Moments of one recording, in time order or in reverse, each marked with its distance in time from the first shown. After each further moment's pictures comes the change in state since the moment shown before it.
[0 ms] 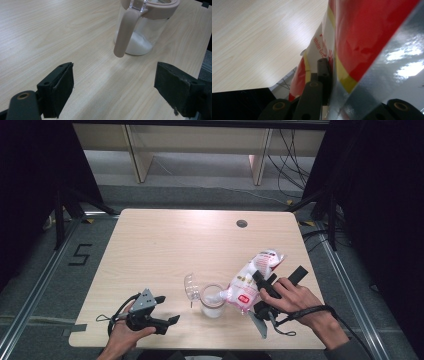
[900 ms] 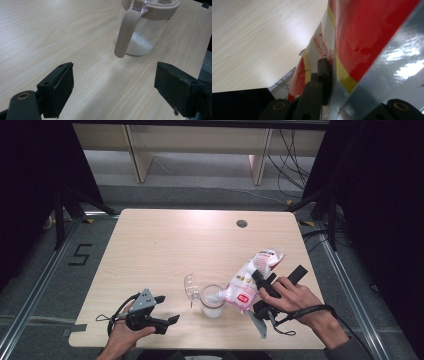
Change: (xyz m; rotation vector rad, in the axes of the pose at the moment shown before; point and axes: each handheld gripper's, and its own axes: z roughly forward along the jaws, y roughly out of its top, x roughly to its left) left arm 0.000 0.000 -0.001 -0.003 0.001 -0.008; right arm -0.002 -0.001 -0.002 0.007 -0.006 0.014
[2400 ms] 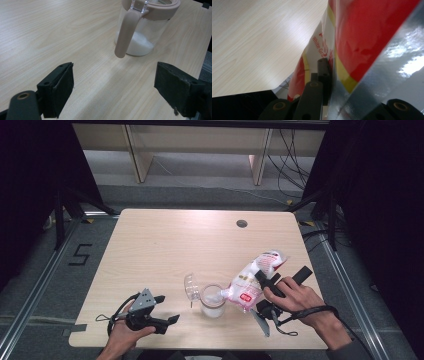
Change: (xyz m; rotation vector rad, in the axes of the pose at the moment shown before) left arm 0.000 0.000 0.000 0.001 0.007 -0.001; right arm 0.009 -0.005 -0.001 0.000 0.009 0.083
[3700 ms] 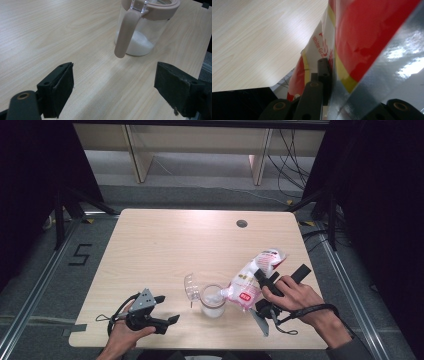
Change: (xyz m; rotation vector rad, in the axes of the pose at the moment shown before) left arm 0.000 0.000 0.000 -0.001 -0.001 -0.002; right arm -0.006 0.000 0.000 0.004 0.000 -0.035
